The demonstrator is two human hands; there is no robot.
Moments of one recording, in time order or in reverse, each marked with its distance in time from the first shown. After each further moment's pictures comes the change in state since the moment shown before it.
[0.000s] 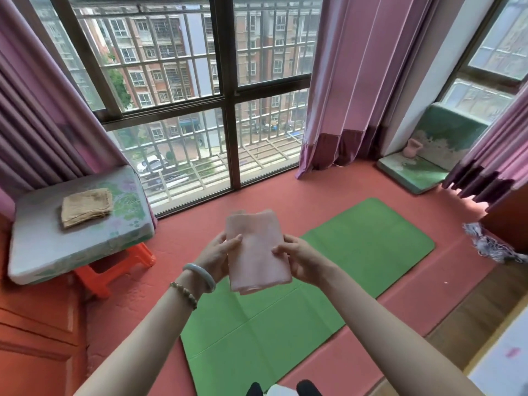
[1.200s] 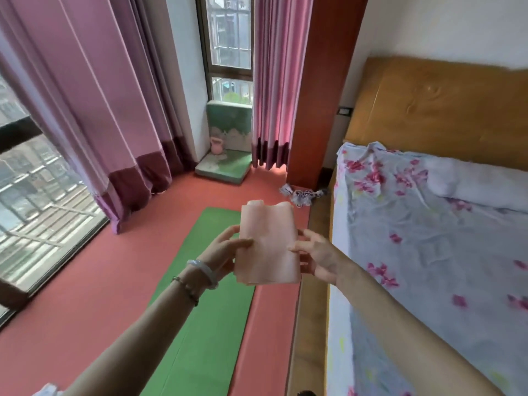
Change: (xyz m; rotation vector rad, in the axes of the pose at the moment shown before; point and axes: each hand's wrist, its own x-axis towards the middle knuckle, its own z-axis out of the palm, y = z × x) left_hand 0.222 -0.099 0.512 0.446 -0.683 -0.221; right_hand -0.238 -0.066 -0.445 0.312 0.764 -0.267
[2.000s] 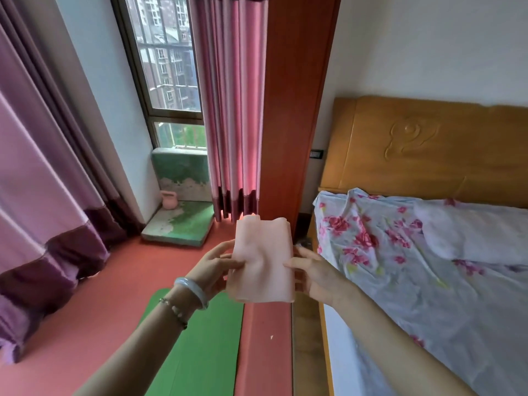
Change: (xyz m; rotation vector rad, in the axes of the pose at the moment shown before) left_hand 0.446 0.207 0.029 0.022 -0.130 -0.006; right_hand 0.356 -0.234 -0.166 0.120 0.123 -0.077
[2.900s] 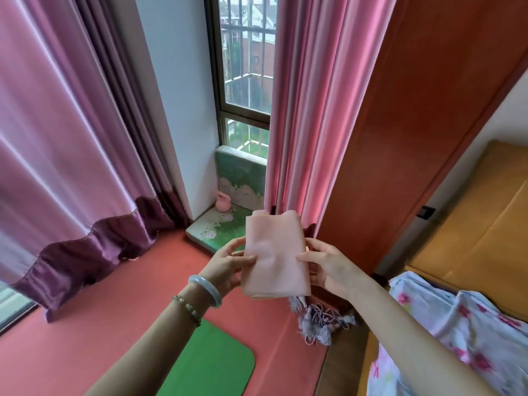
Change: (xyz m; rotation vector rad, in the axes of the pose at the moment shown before) left_hand 0.366 0.150 -0.051 -0.279 0.338 0.122; right_hand 0.435 -0.220 -0.061 -0.192 -0.380 0.105
